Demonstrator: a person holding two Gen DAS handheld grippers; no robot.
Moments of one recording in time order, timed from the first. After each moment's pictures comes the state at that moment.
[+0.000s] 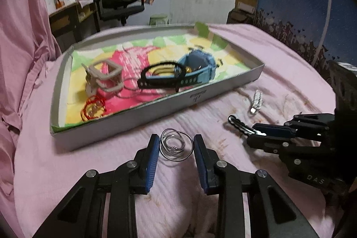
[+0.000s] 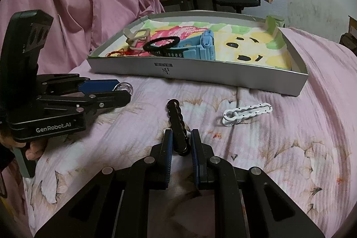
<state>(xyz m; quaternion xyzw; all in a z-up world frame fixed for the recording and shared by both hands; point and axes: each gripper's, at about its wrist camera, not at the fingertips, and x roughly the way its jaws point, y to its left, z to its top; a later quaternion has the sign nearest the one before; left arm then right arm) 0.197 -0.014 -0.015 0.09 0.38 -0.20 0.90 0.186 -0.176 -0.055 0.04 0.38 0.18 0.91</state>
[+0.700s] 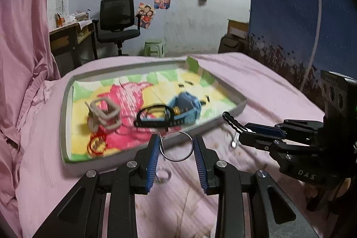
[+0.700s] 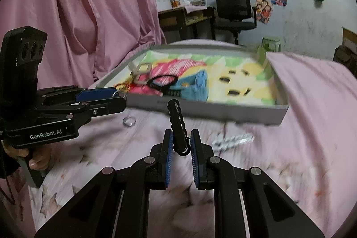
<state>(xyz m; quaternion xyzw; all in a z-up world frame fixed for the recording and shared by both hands) 0.199 -0.016 0.025 0.05 0.31 -0.22 0.92 0.179 -0.192 -0.020 0.05 0.31 0.17 0.94</state>
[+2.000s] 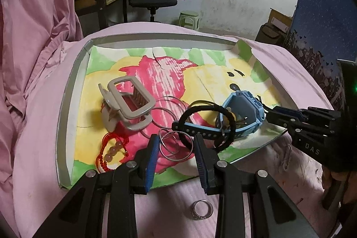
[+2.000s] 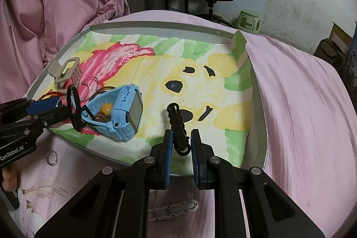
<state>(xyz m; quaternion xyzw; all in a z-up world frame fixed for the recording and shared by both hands) 0.281 -0.009 -0.009 0.01 0.42 -0.12 0.90 0.302 -0.204 -0.027 -0.01 0.43 0.08 0.90</state>
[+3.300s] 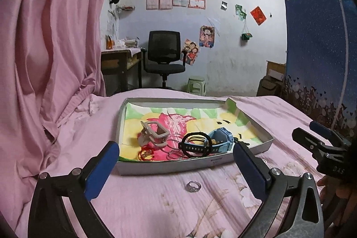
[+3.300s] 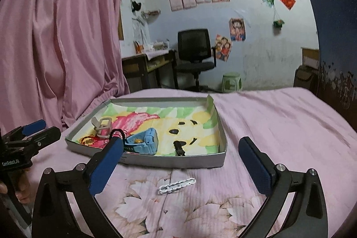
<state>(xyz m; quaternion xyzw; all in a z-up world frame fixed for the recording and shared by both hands) 0.147 0.012 0.043 0.00 0.19 -0.08 0.98 0.155 -0.235 0.025 0.07 0.17 0.03 0.98</state>
